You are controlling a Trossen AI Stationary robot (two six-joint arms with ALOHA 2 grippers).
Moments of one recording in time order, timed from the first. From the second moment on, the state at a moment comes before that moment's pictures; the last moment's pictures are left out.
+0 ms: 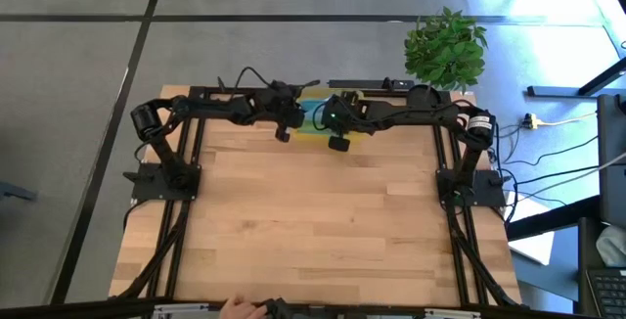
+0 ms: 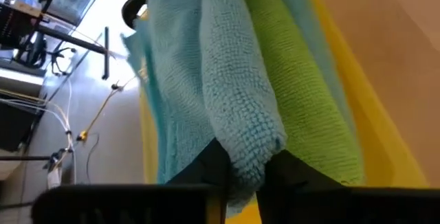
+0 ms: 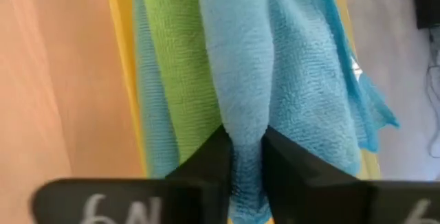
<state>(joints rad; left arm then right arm) 0.54 1.69 0.95 0.08 0.06 1.00 -0.32 1.84 1.30 -0.45 0.36 -0.29</state>
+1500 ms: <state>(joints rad) 0.40 0.52 0.83 -0.30 0.13 0.31 -0.06 0.80 0.80 -0.20 0.23 -0.18</state>
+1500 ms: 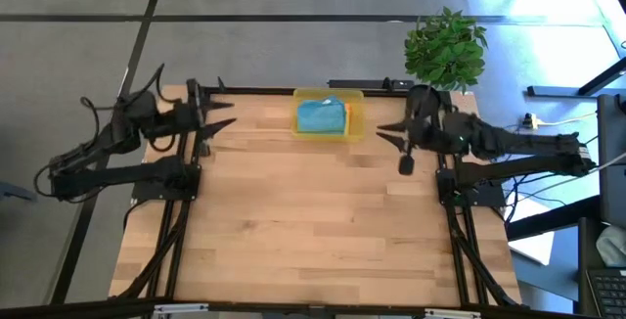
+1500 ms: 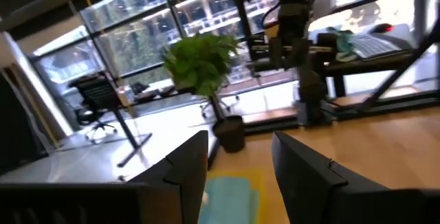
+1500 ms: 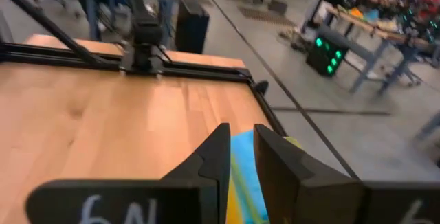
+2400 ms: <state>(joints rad) 0.39 0.00 0.19 0.17 0.20 0.08 0.01 0.01 0.15 0.09 0.17 -0.22</state>
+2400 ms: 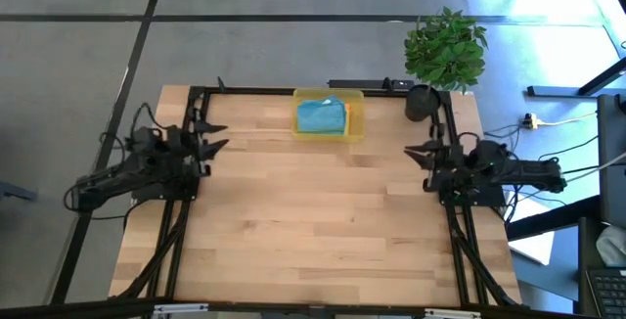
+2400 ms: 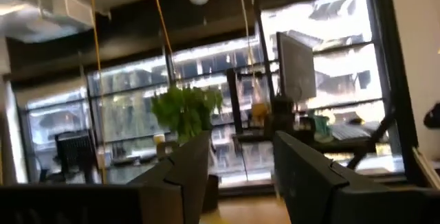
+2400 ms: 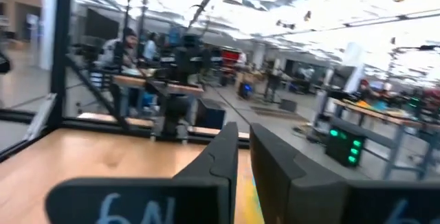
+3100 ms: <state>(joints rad) 0.37 0.00 0.01 0.29 0.29 0.01 0.01 0.00 0.01 0.12 0.12 -0.19</state>
